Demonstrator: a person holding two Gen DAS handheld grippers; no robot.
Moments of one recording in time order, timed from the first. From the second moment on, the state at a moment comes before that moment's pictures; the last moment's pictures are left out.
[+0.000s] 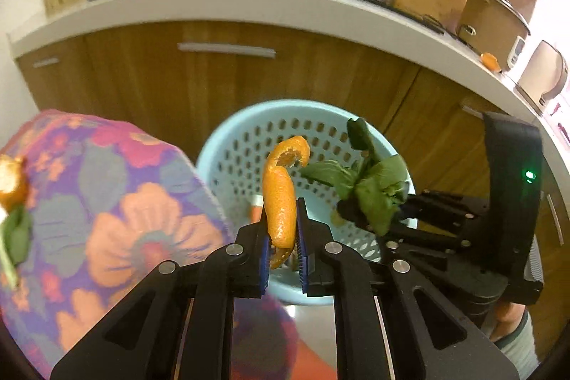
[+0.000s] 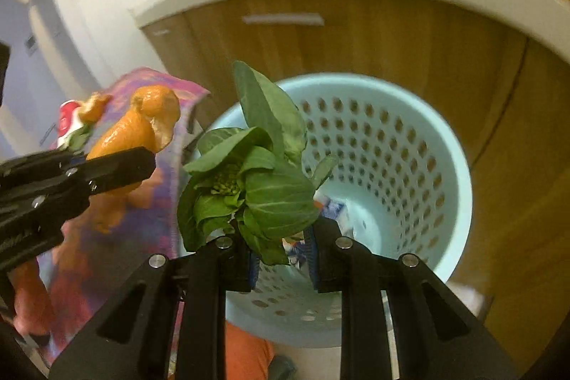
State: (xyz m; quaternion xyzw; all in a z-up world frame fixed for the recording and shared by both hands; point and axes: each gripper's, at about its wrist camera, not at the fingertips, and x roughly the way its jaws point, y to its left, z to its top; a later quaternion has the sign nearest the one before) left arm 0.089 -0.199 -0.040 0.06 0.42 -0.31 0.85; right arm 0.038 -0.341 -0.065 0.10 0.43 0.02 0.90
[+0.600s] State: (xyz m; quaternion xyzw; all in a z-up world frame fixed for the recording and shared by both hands) left arm 0.110 -0.197 -0.056 0.01 0.45 -0.32 0.83; right arm 0.036 -0.362 -0.088 0.13 0.47 -0.02 0.87
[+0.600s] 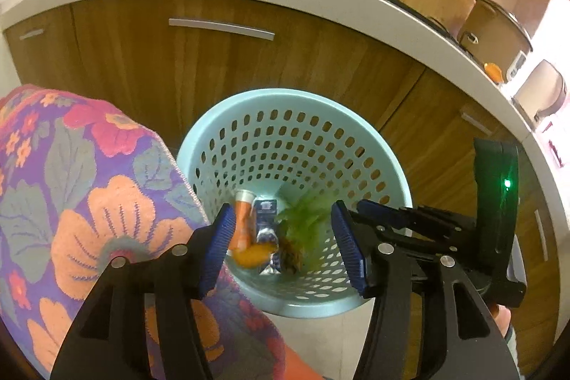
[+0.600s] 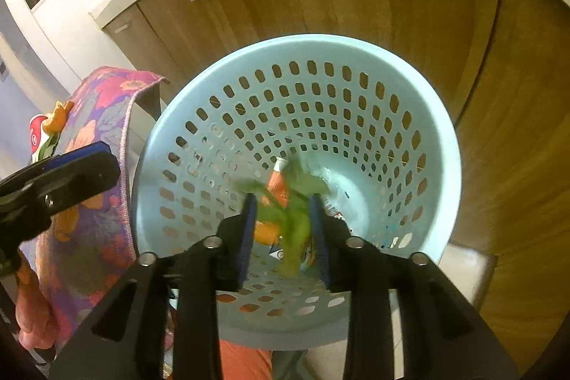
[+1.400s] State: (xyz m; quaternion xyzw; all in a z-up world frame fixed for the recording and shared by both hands) left arm 0.062 -0.109 -0.019 -0.01 0.39 -0.29 0.87; right arm 0.025 -0.291 -0.021 0.09 0.41 0.04 0.91
